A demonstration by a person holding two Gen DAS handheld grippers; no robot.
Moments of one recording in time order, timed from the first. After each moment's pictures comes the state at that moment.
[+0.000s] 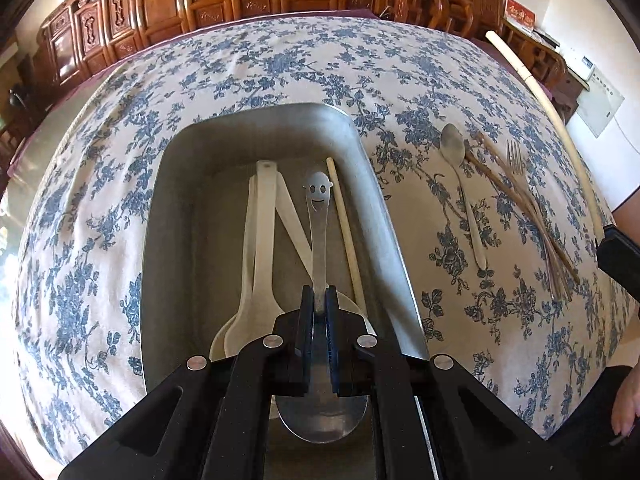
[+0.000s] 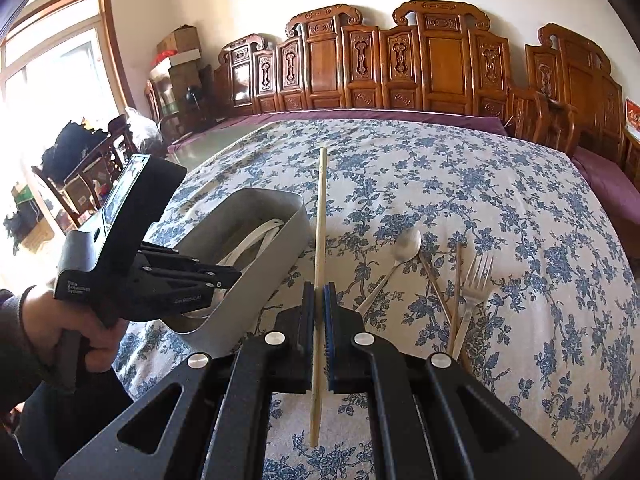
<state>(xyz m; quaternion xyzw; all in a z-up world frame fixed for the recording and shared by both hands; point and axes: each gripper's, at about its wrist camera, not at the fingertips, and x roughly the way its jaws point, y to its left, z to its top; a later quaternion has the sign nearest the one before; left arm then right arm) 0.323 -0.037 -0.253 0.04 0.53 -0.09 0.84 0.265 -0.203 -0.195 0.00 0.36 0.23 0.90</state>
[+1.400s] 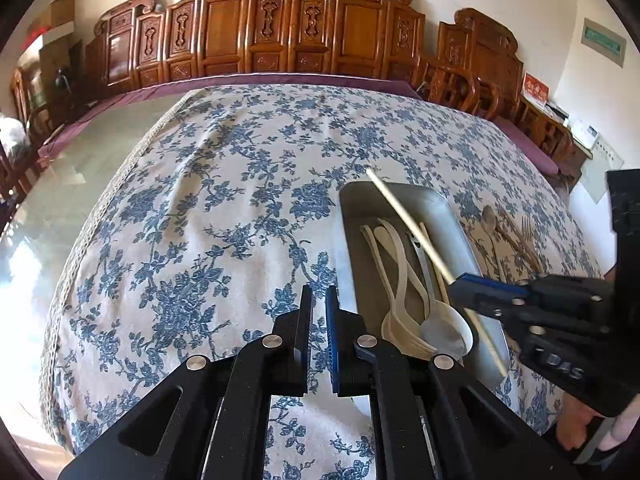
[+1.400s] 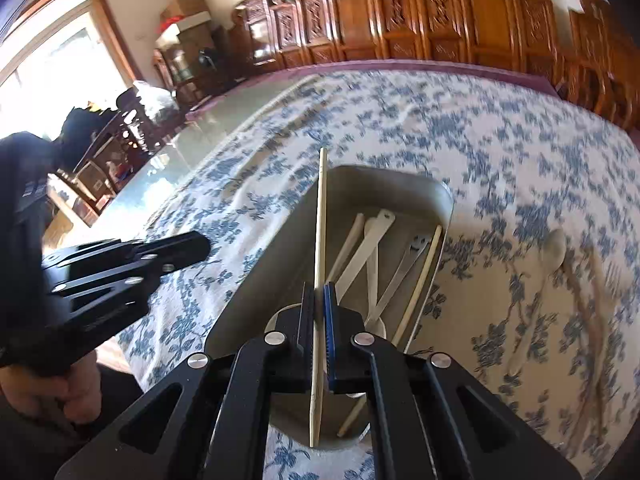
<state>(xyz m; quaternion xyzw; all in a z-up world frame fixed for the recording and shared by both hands) 0.281 0.083 -0.196 -0.02 0.43 -0.06 0.90 0.315 -0.057 -0.216 0.03 0.45 0.26 0.85</state>
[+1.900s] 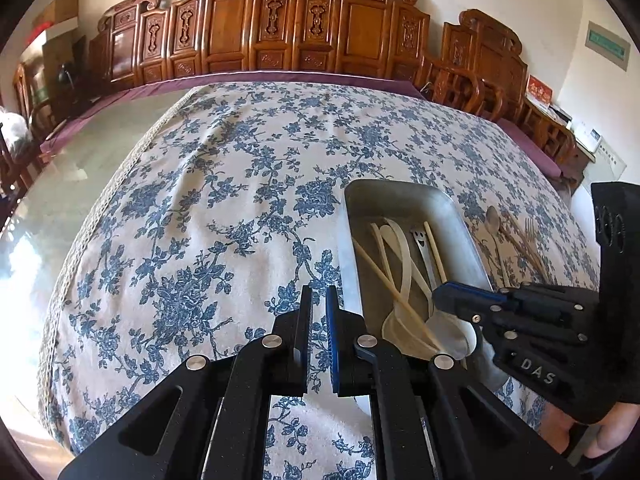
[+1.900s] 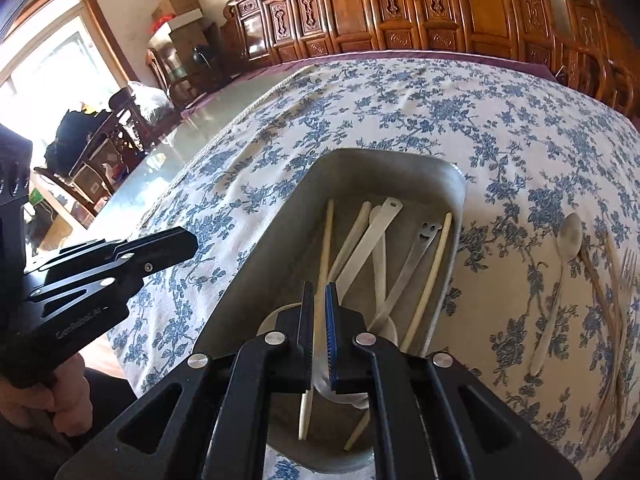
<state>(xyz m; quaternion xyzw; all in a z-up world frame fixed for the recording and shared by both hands) 0.282 0.082 -0.199 -0.03 0.43 -0.05 0.90 0.320 -0.052 -0.230 0.03 0.46 0.27 0.85</state>
